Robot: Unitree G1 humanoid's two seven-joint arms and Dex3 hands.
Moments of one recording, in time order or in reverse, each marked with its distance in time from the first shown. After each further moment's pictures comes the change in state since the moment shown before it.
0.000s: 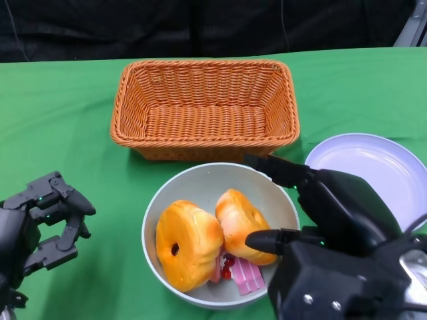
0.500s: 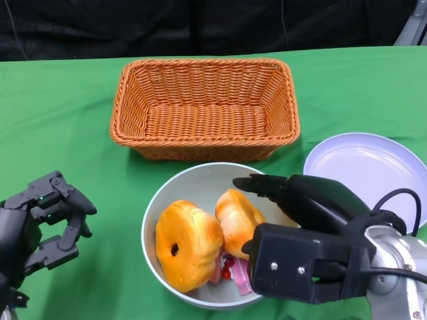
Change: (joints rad) left arm -0.005 0.000 -0.004 0.015 -0.008 -0.010 0.001; right arm -0.138 -0.045 0.061 0.188 -0.025 0.079 0.160
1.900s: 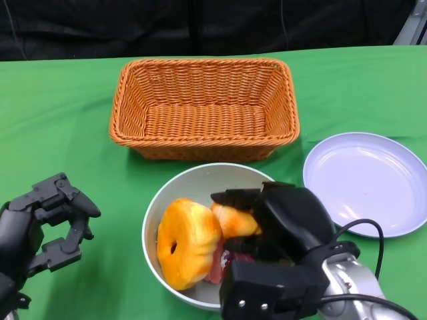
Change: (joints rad) left arm 0.005 0.002 -0.012 0.000 0.039 -0.023 0.020; right arm -0.027 0.081 0.058 0.460 0.057 -0.410 -0.682
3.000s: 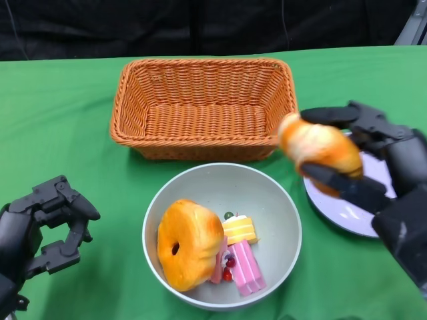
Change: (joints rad) left arm -0.004 0.012 -0.005 0.027 0.005 -0.020 0.002; right arm 0.181 -0.015 -0.431 -0.504 0.458 0.058 0.169
